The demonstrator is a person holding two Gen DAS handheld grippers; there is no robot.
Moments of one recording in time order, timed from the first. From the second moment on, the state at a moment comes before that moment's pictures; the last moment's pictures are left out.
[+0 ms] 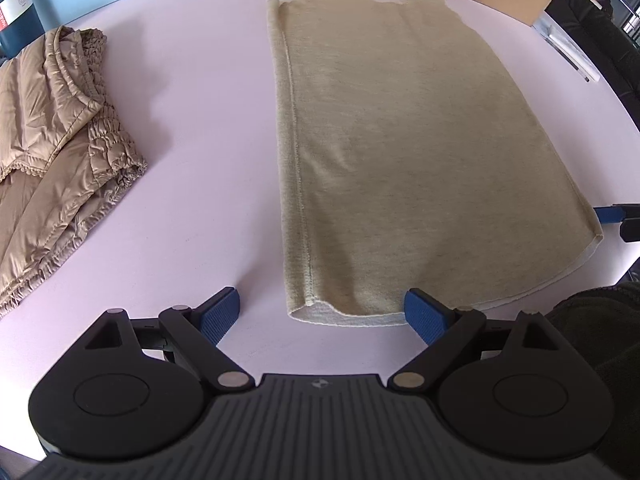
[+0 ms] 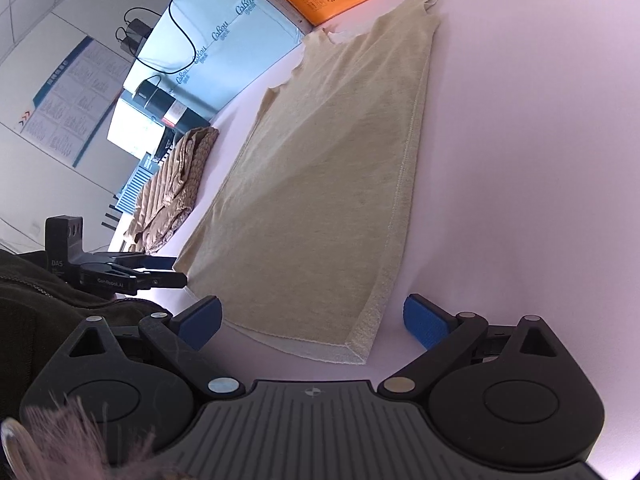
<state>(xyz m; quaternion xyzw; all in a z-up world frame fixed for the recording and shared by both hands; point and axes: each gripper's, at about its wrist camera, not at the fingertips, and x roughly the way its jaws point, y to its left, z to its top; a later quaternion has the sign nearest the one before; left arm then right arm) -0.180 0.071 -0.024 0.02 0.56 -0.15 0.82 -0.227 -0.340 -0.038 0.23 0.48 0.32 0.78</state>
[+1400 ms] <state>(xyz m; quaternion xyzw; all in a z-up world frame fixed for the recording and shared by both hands) 0.230 0.028 -0.046 0.11 0.41 -0.29 0.86 0.191 -0.376 -0.055 0.04 0.39 0.31 0.87</state>
